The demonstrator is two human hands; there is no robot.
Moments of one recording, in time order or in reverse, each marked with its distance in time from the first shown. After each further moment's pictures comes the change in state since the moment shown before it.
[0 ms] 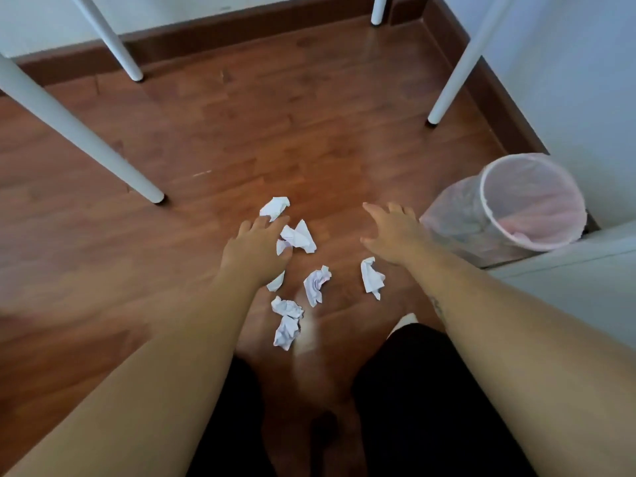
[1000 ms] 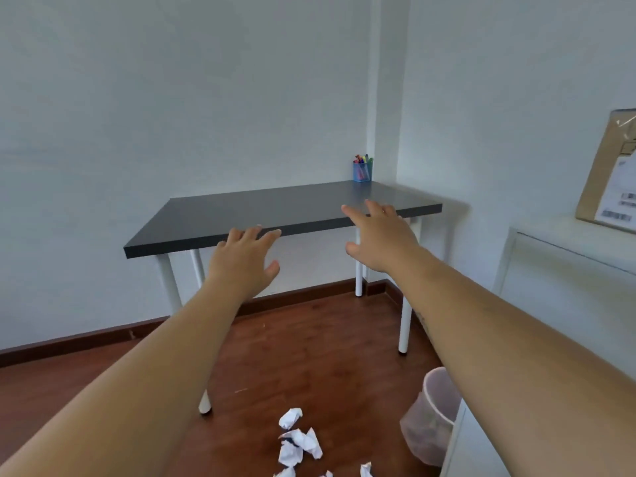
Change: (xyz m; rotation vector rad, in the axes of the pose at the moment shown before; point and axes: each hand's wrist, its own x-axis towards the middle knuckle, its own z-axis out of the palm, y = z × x) left_hand -0.254 0.122 -0.406 0.323 0.824 0.135; right_hand -0.332 -0.081 -0.361 -0.135 0.866 -0.298
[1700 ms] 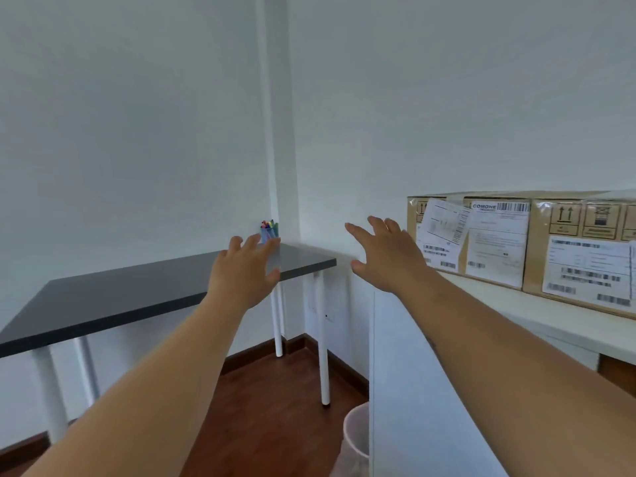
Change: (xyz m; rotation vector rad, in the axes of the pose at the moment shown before) left_hand 0.023 0.135 -0.103 -0.125 0.190 0.268; right_hand -0.125 0.090 -0.144 -0.221 0.161 0.262
